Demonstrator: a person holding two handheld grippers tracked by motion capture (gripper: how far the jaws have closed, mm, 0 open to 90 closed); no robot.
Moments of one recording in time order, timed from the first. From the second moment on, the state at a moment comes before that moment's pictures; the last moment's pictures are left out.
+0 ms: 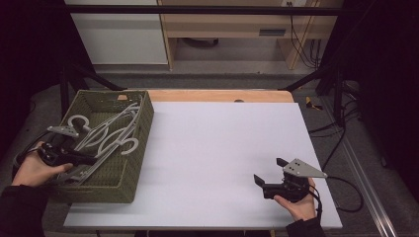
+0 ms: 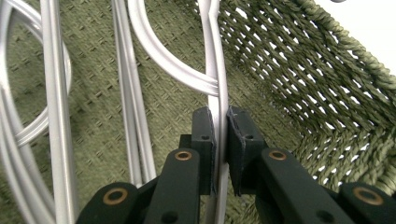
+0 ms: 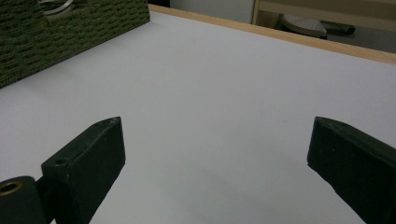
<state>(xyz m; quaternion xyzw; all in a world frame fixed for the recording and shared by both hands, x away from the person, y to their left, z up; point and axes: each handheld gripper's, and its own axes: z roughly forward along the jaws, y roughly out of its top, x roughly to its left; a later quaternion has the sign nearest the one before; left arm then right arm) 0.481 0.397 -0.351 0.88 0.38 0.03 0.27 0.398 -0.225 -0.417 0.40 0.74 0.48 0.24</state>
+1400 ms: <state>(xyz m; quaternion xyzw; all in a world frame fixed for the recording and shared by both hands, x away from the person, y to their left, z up) 0.486 0.401 -0.364 0.82 0.48 0.13 0.28 0.399 -0.224 -0.419 0.40 0.74 0.48 0.24</state>
